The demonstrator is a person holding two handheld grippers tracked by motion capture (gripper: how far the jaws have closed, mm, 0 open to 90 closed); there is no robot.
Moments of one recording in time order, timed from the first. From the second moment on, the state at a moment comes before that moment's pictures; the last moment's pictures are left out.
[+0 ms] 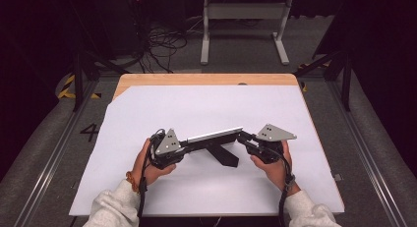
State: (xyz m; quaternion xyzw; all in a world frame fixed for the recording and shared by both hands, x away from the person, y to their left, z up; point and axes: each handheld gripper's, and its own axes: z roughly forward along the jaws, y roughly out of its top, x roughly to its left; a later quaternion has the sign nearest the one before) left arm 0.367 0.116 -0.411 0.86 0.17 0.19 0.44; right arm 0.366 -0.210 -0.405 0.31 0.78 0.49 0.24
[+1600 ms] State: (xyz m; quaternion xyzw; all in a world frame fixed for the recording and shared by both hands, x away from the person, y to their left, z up) left arm 0.356 0.109 -0.410 0.86 0.16 0.19 0.43; right arm 0.362 -0.198 -0.398 0.30 0.77 0.49 0.27
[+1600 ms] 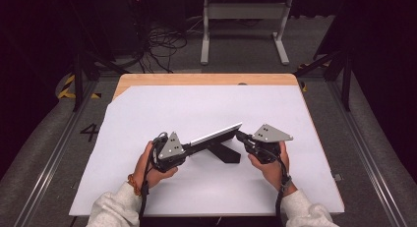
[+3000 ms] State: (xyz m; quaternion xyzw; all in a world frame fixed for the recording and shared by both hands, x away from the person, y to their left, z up) left arm 0.337 0.107 -0.405 0.86 0.15 0.21 0.44; right arm 0.366 -0.183 -0.395 0.30 0.77 0.50 0.26
